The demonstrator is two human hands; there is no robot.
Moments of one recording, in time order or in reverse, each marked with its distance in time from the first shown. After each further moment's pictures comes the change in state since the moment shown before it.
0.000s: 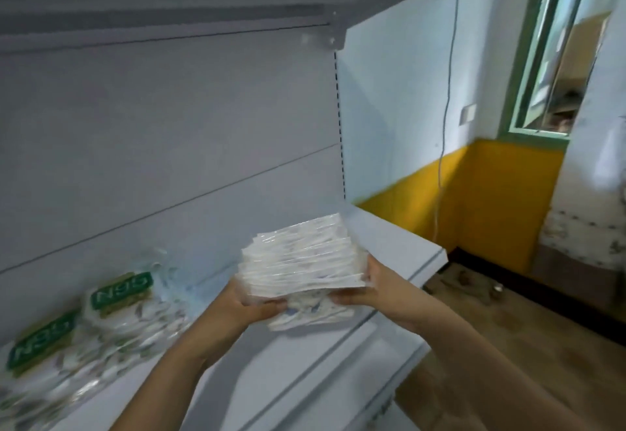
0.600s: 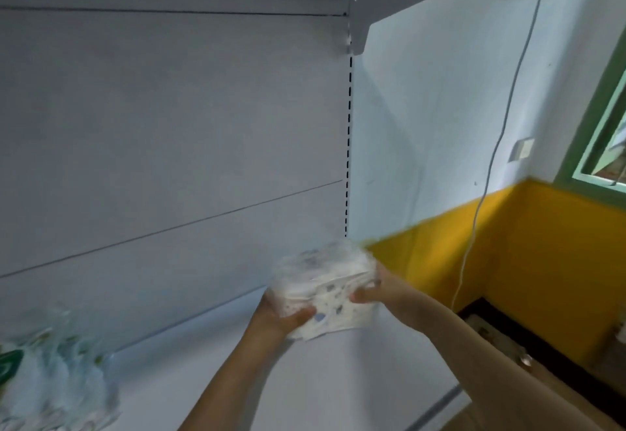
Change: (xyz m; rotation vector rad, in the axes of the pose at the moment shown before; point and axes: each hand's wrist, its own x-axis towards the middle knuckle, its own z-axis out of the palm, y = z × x) left_hand 0.258 -0.092 0.069 0.006 0.281 -0.037; right_hand 0.225 0.086 -0.179 0.027 -0.142 0.216
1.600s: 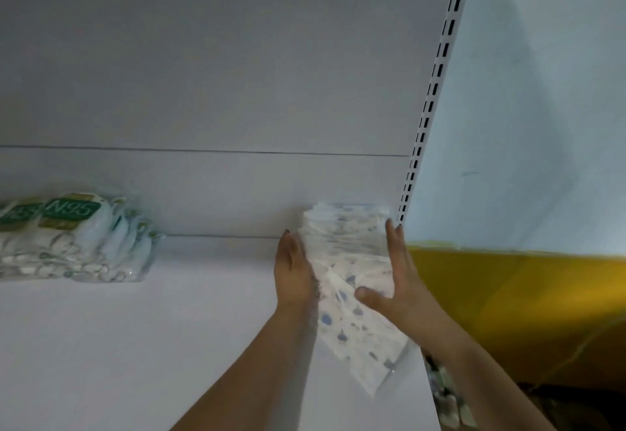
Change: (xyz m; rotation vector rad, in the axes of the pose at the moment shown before) left_hand 0.054 -0.011 0.101 -0.540 1.049 -0.218; right_hand 0.024 0.000 -0.044 -0.538 -0.284 -0.297
